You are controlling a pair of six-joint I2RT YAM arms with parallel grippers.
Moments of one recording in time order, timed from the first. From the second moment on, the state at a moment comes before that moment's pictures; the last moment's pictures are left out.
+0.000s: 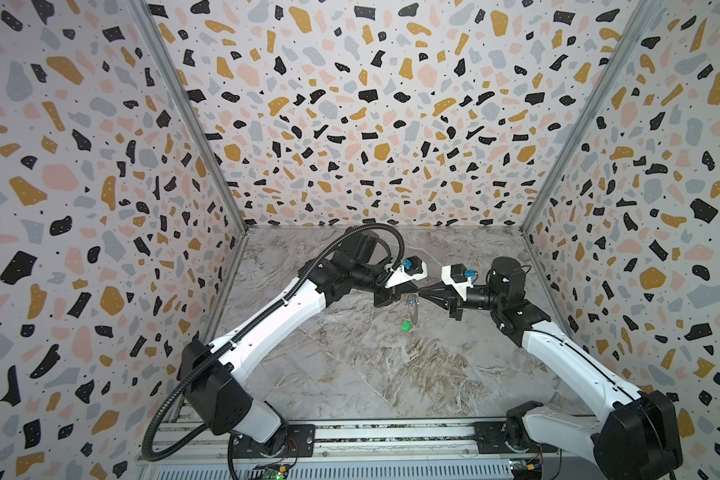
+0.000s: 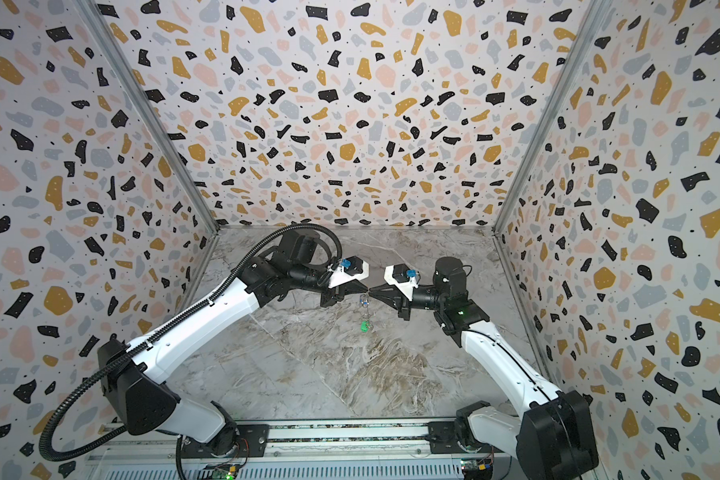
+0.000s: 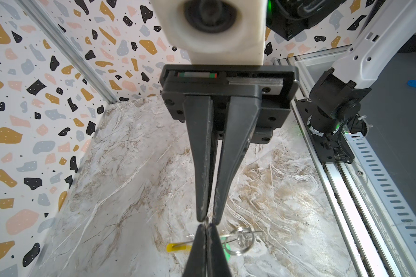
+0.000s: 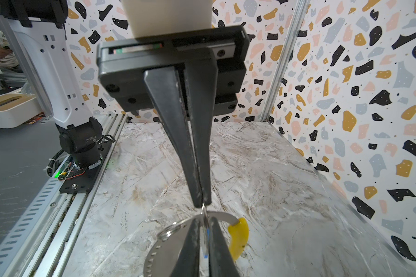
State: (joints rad) left arm -0.69 1.51 1.47 -0.61 0.67 0.68; right arm 0.37 1.15 0.81 0.10 -1.04 -0.35
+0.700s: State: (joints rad) left arm -0.67 1.49 1.44 -0.51 0.66 0.64; right arm 0.38 1.18 0.82 0.11 -1.05 -0.33
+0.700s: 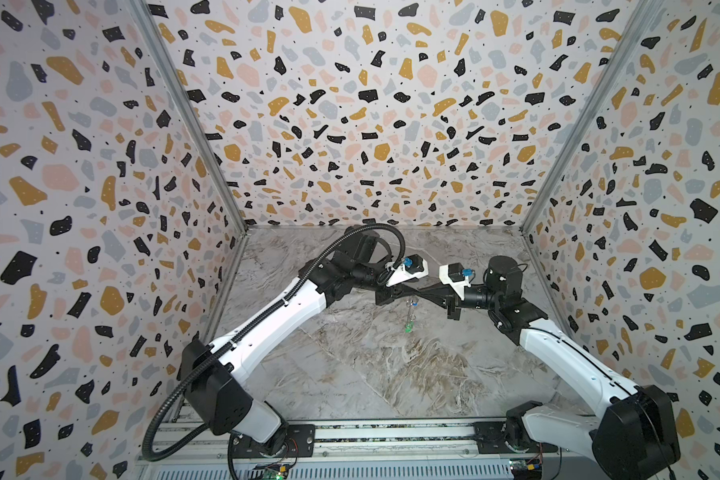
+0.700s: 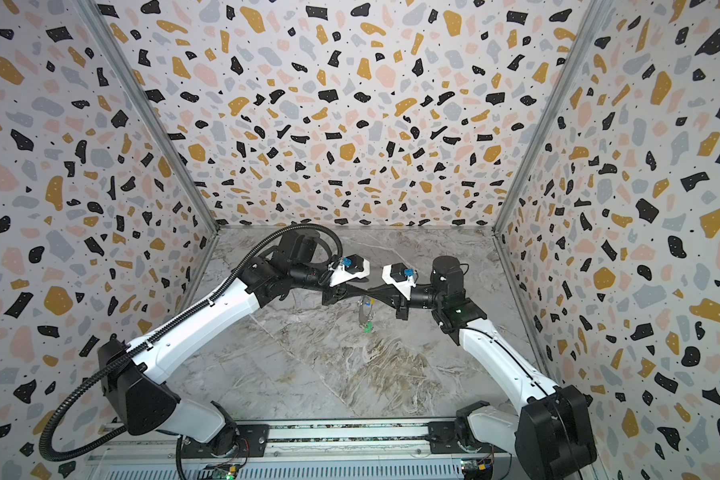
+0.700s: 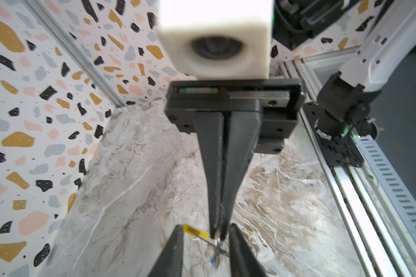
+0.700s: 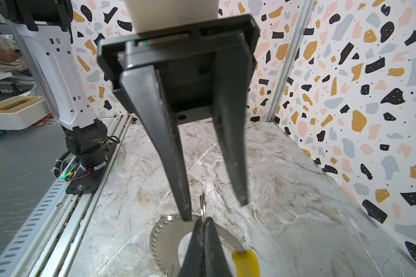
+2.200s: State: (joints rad) left arm -0.66 1.37 0.80 0.50 0.64 0.05; right arm 0.38 1.22 0.71 0.67 -1.04 0.01
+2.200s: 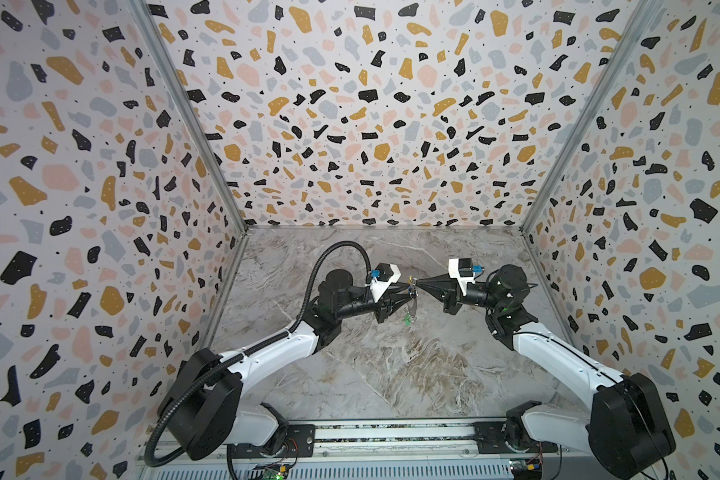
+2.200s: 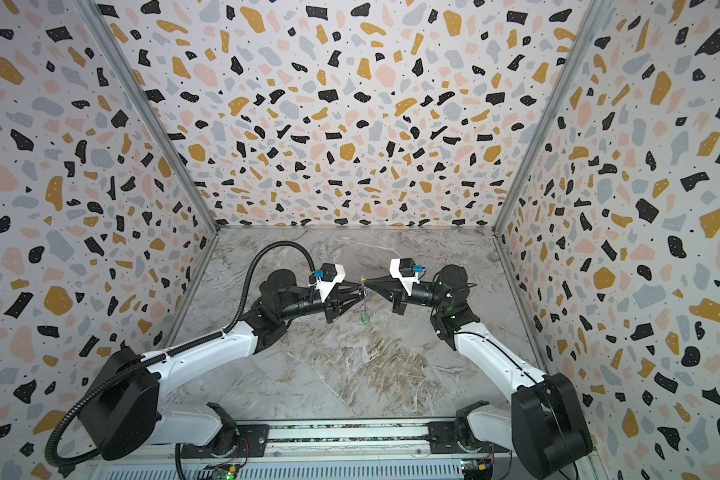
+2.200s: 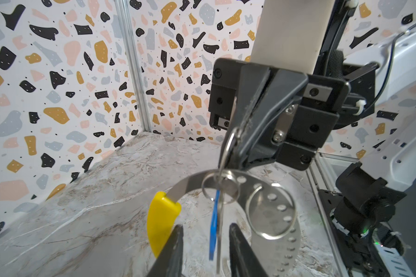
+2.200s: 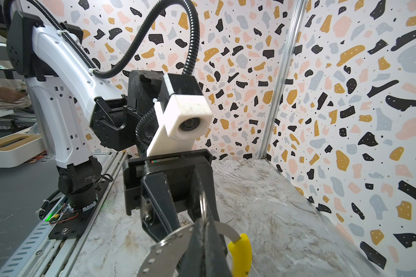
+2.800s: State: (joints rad) left arm -0.67 1.37 0.82 0.47 0.64 0.05; right arm 0.39 1.20 0.71 0.57 -0.99 -0.08
